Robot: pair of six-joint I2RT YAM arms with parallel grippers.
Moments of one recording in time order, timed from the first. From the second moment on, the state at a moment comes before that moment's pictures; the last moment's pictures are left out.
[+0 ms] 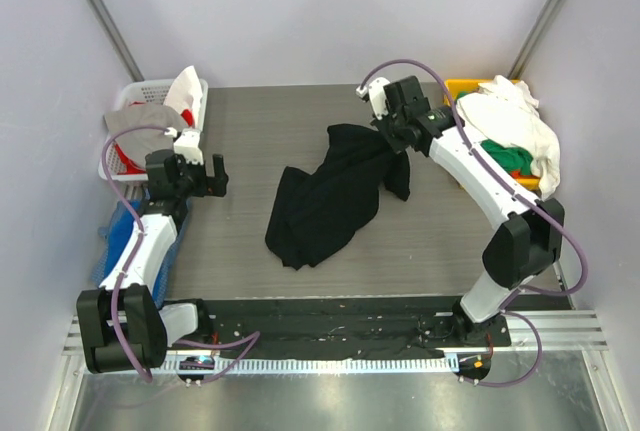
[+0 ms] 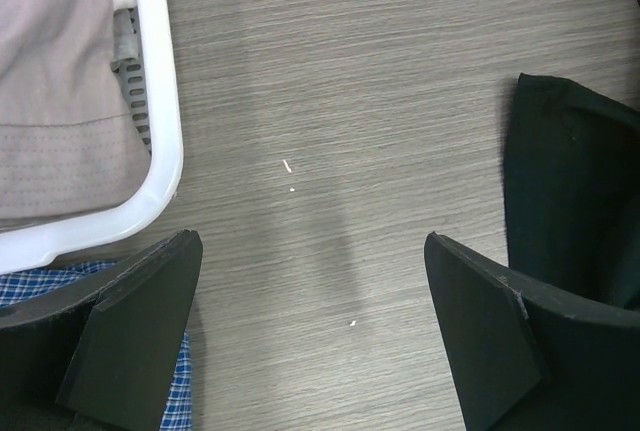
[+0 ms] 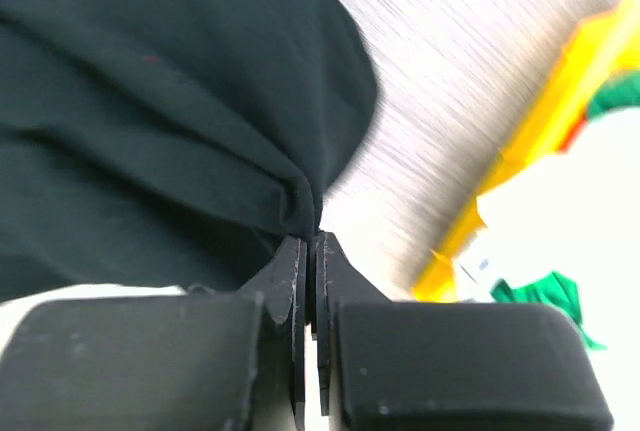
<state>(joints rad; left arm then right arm) 0.09 1.16 0.70 -0.05 0.24 0.09 0.44 1.64 1.60 -0.75 0.14 -0.32</state>
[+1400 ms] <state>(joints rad) 0.09 1.23 0.70 -0.07 0.33 0.16 0.74 1.59 1.29 -0.85 -0.03 -0.26</state>
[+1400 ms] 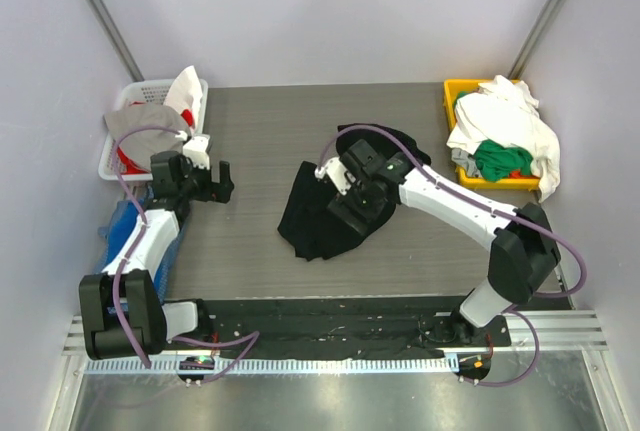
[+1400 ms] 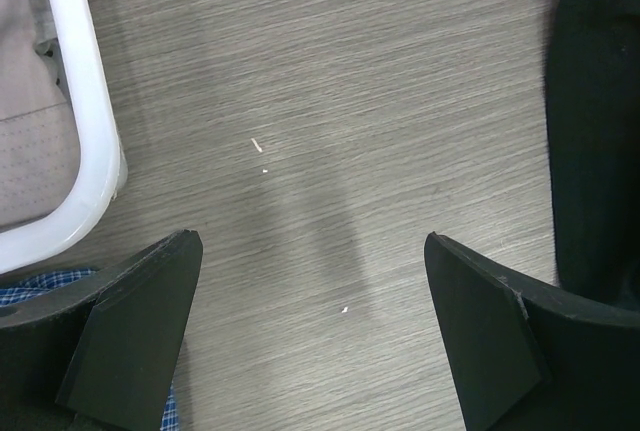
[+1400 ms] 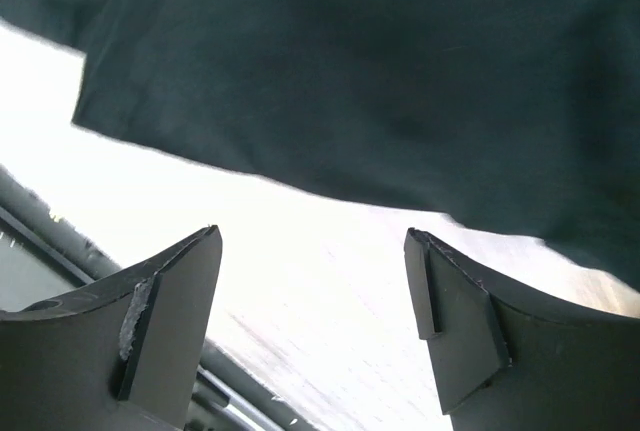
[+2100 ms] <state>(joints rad) 0.09 1.31 0.71 -0.07 0.32 0.17 0.96 1.76 1.27 -0.83 -0.12 -0.26</state>
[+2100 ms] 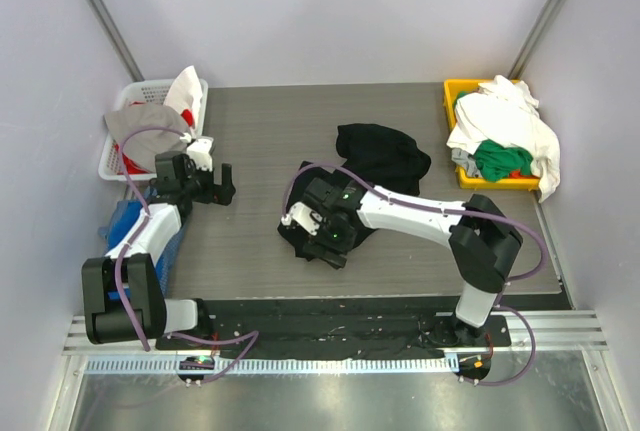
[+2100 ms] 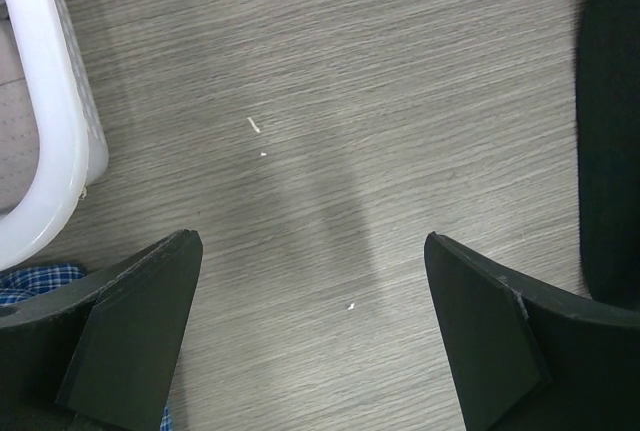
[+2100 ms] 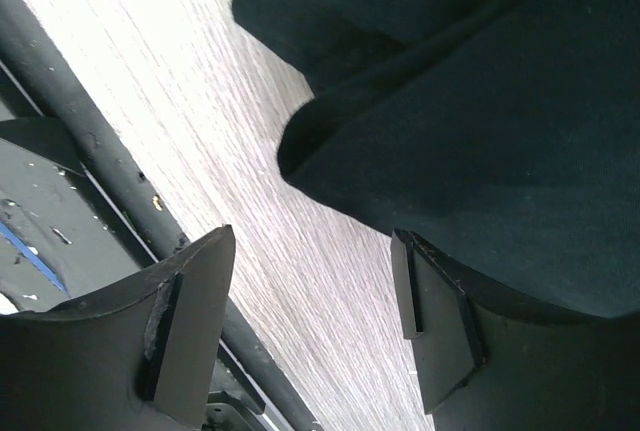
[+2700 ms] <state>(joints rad) 0.09 1.31 0.71 -0.07 0.29 0.21 0.97 1.85 1.34 -0.82 -0.13 -0.26</state>
